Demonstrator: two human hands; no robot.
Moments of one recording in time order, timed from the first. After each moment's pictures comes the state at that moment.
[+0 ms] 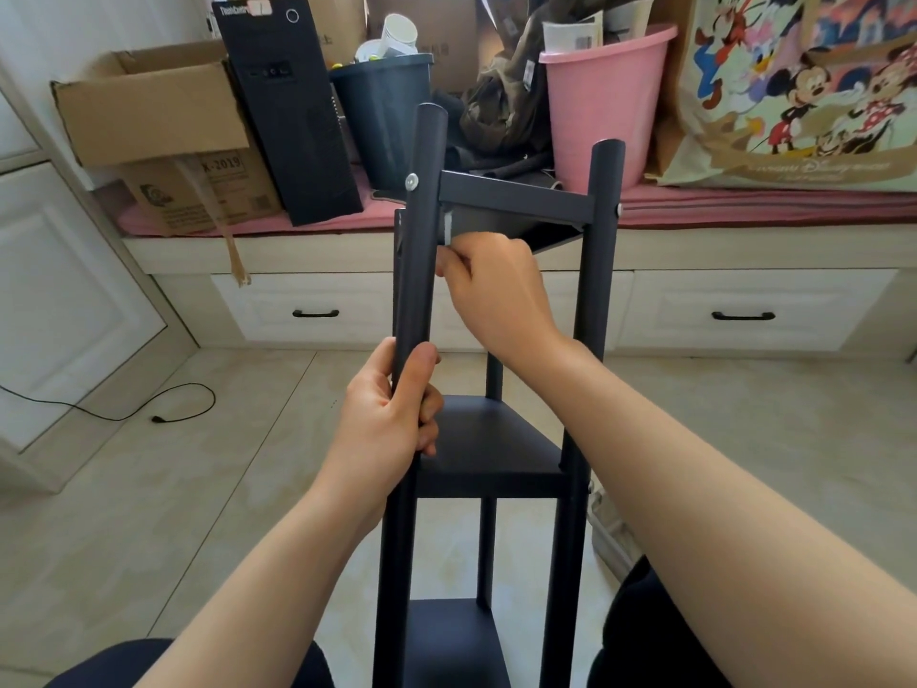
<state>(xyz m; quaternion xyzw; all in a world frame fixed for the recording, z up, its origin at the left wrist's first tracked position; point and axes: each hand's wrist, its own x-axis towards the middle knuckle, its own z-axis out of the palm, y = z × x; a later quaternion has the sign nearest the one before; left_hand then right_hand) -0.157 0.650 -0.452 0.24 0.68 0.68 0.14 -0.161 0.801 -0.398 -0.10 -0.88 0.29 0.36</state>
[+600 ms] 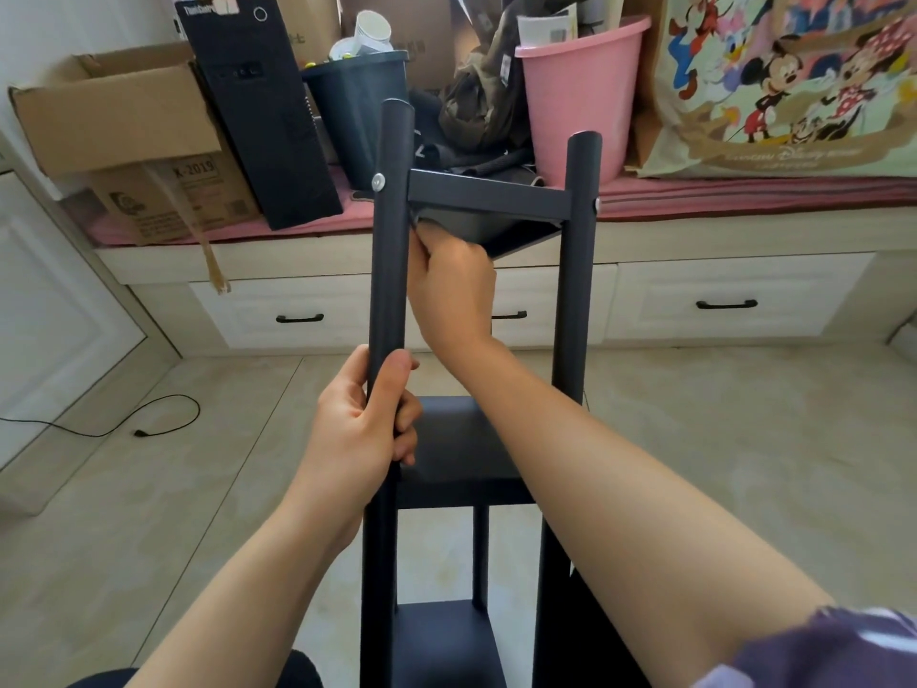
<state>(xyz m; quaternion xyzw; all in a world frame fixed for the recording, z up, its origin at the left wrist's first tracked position) -0.159 0.646 -0.454 0.24 0.67 0.69 0.15 -0.194 0.786 -0.413 -0.15 -0.80 0.29 0.51</state>
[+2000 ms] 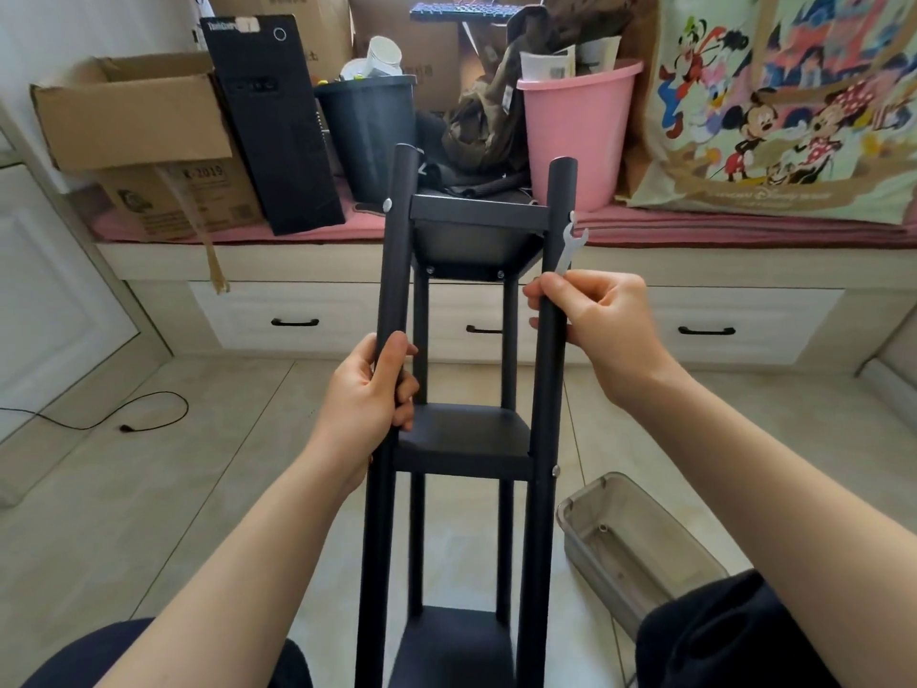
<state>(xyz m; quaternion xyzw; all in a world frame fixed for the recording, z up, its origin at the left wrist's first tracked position) -0.186 0.664 -0.462 0.25 0.67 0.69 0.16 -0.073 0.858 -0.404 -0.16 -0.72 0.58 0.35</state>
